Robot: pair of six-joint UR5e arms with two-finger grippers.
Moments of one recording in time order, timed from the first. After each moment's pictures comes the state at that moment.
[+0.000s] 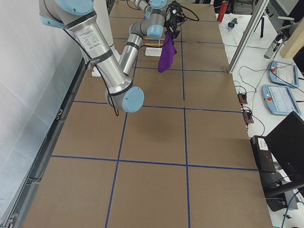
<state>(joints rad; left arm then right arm) -0.69 -2.35 -1.67 -2.04 -2.10 -2.22 0.78 -0.96 2.08 -1.33 2.09 0.79</state>
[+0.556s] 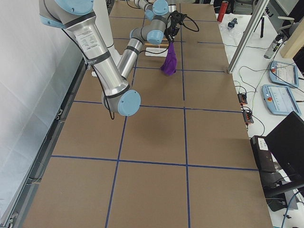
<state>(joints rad) -0.71 -2.28 -1.74 -2.04 -2.11 -2.18 0.80 -1.02 2.07 -1.40 2.16 0.79</state>
